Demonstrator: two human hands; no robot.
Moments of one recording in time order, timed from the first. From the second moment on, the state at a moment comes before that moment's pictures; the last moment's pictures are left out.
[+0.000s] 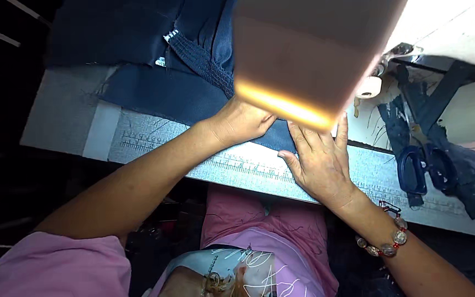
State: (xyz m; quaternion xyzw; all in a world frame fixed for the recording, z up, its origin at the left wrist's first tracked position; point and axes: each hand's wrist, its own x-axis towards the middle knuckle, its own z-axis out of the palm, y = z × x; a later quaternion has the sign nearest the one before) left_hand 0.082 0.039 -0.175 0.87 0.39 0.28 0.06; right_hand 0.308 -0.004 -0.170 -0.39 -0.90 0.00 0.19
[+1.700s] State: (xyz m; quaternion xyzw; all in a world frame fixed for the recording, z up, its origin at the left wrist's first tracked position) left_hand 0.105 0.076 -0.169 0.83 0.46 0.24 0.19; right_hand 0.328 0.032 -0.171 -0.44 -0.86 0.07 0.25
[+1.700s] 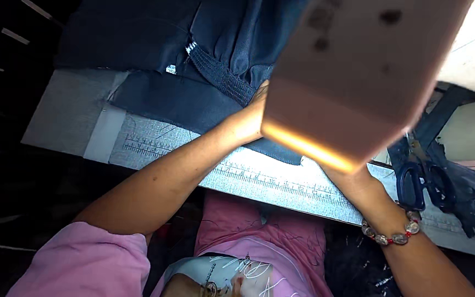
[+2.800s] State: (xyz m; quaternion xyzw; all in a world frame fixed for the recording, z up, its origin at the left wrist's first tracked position) left_hand 0.086 0.051 -0.129 0.90 0.37 0.19 0.12; right_hand 0.324 0.037 -0.138 -0.40 -0.86 0.15 0.27
